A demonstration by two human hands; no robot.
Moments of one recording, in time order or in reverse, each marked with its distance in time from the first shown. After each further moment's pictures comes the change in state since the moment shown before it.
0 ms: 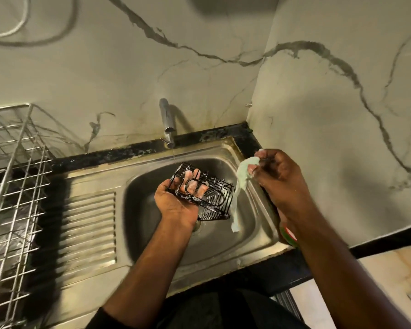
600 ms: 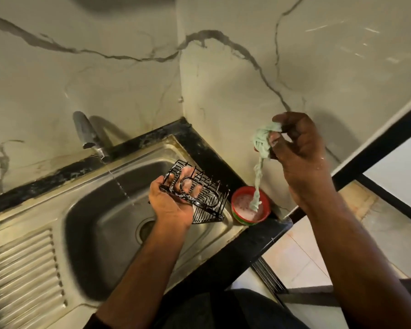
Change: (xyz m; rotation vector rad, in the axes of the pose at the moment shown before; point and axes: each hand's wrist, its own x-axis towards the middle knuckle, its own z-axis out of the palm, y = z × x) left_hand -0.012 -0.100 0.036 0.250 -0.155 -0.159; right_hand -0.021 -0.033 -0.127 -0.029 0.271 -0.257
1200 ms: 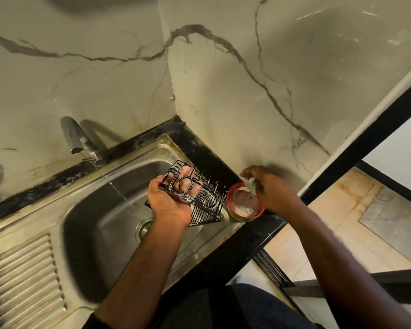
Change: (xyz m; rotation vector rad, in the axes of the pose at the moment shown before) left_hand 0.003 -0.015 0.009 0.059 0.022 -0.016; right_hand -0.018 0.098 -0.025 -0.829 -0.467 0.230
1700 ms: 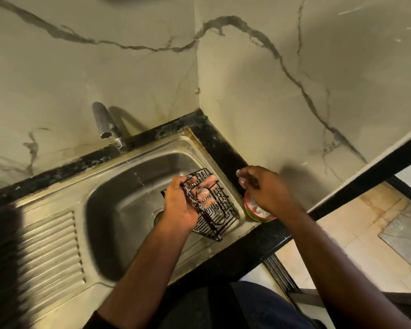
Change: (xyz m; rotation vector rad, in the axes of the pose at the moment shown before) left_hand -0.008 0.017 -0.025 0.357 0.063 -0.086; right_hand 0.015 -0.044 0.030 0.200 0.017 -0.073
